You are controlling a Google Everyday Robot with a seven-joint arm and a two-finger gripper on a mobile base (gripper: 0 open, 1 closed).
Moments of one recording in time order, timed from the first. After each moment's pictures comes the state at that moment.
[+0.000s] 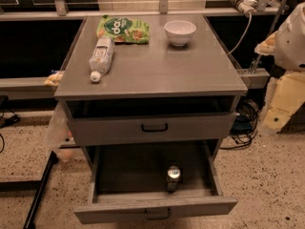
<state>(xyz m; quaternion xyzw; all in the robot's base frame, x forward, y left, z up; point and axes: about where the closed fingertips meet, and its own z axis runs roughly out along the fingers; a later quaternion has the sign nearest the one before) 0.438 -0.217 0.976 -0.60 0.78 -0.03 0.16</state>
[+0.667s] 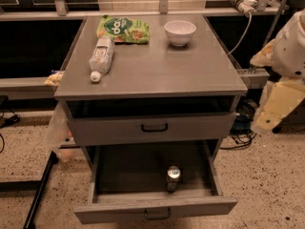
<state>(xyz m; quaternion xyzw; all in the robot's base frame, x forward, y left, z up) 0.440 -0.215 0.965 -0.60 0.78 -0.03 0.17</state>
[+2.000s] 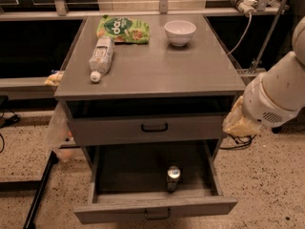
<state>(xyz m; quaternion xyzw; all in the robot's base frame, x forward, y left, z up) 0.448 -0.200 0.858 -0.59 0.79 0.01 0.18</state>
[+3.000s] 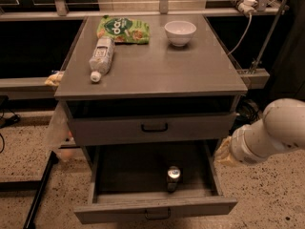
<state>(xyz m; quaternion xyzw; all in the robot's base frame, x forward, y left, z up) 0.471 -0.225 0.691 -0.59 0.78 0.03 0.21</state>
